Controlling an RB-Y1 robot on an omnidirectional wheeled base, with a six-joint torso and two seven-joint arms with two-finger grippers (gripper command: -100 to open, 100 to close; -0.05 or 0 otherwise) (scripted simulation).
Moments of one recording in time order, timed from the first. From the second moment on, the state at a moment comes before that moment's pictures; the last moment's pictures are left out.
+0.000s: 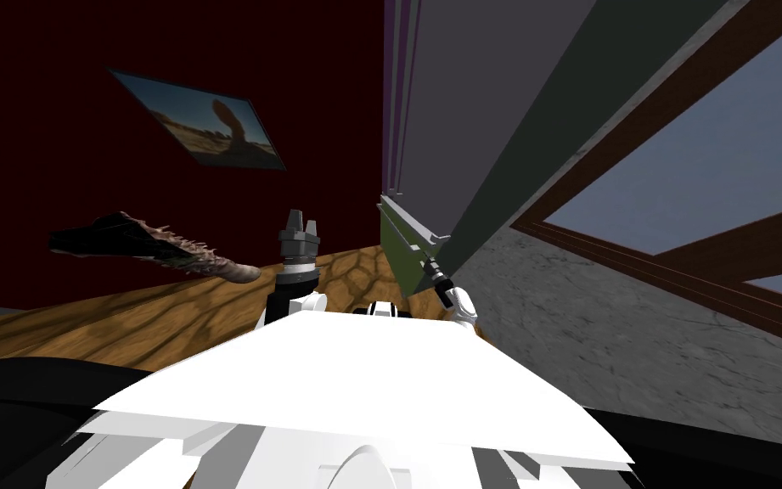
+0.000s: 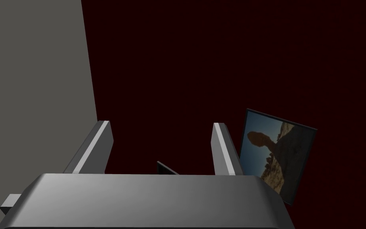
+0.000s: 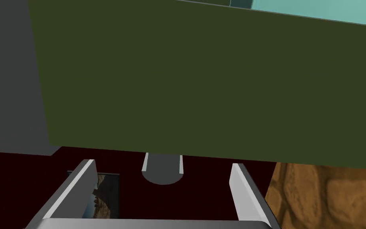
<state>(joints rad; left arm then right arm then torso) 0.52 -0.02 -0.05 -2.38 -0.01 -0.41 -0.17 0.08 -0.17 -0.17 -1.49 1.21 -0.57 1.84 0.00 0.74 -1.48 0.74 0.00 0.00</state>
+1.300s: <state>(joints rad) 0.52 -0.02 -0.05 -2.38 -0.01 -0.41 -0.17 0.08 0.03 -0.17 -1.49 1.21 -0.60 1.88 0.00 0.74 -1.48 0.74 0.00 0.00</state>
